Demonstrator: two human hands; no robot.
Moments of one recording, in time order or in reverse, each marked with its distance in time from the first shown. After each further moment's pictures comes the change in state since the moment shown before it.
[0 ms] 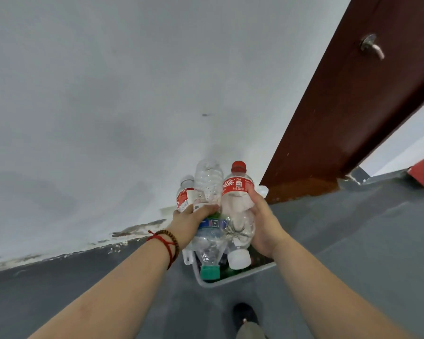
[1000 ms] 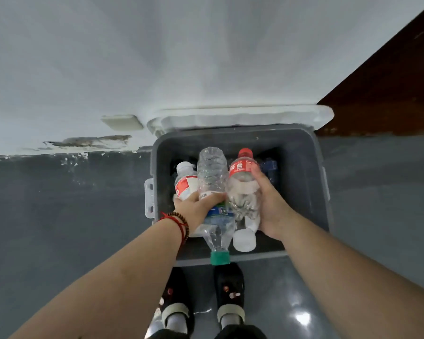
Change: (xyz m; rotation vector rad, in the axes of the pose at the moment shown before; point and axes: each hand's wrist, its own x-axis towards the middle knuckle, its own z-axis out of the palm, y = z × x) left_hand 0.367 -0.238 0.135 0.003 0.099 -0.624; right_hand 0.318 0.129 -0.319 -0.103 0.192 0.575
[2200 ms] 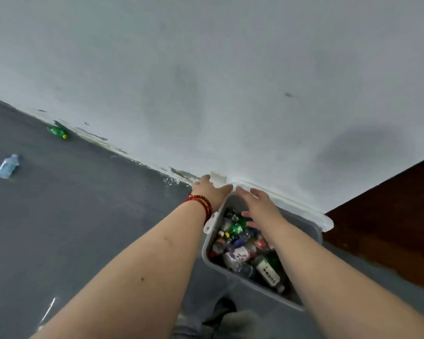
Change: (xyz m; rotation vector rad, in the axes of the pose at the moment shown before) left_hand -0.377 0.031 -0.120 -0.153 0.569 0.321; right_hand -0.309 -0.034 0.216 -0.878 0.003 -0.420
